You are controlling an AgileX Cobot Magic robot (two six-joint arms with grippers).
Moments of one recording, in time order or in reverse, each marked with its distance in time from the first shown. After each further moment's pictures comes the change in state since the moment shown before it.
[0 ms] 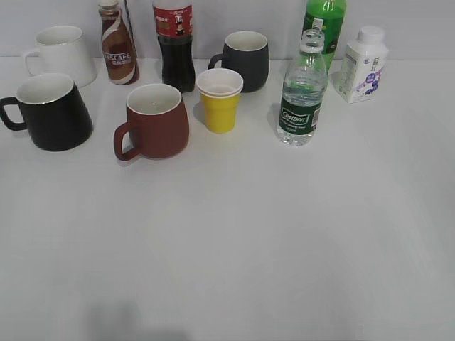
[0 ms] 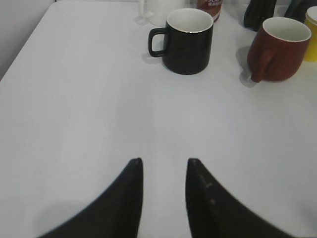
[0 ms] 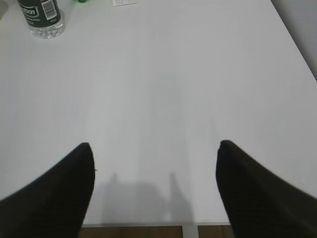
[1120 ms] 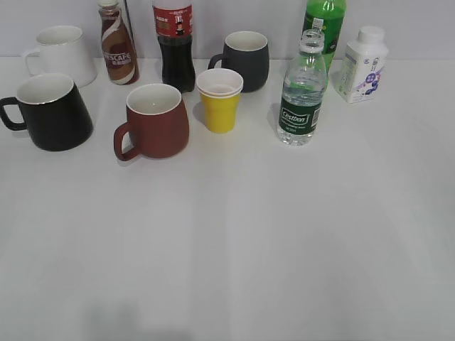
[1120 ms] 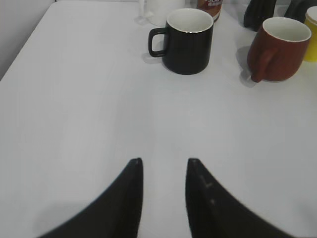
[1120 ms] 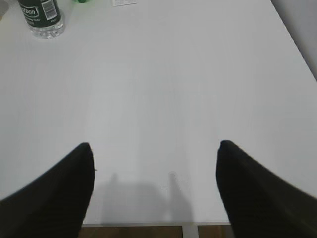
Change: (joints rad) left arm 0.000 0.000 0.000 0.000 0.000 0.000; right arm 0.000 0.000 0.000 -0.001 0.000 0.000
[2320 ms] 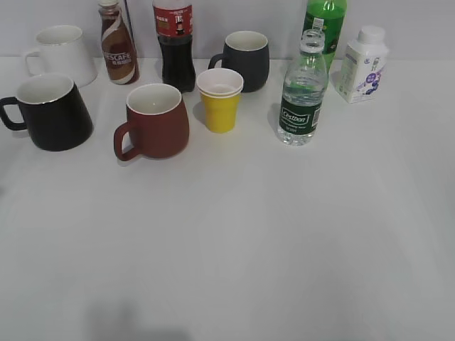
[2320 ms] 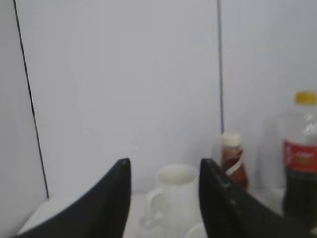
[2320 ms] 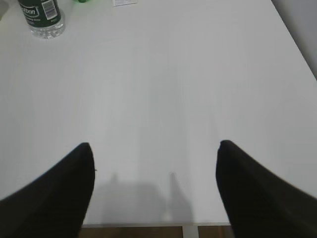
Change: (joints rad) left arm 0.074 0.858 0.212 0.097 -1.699 0.000; right arm 0.000 0.000 0.000 0.000 0.000 0.000
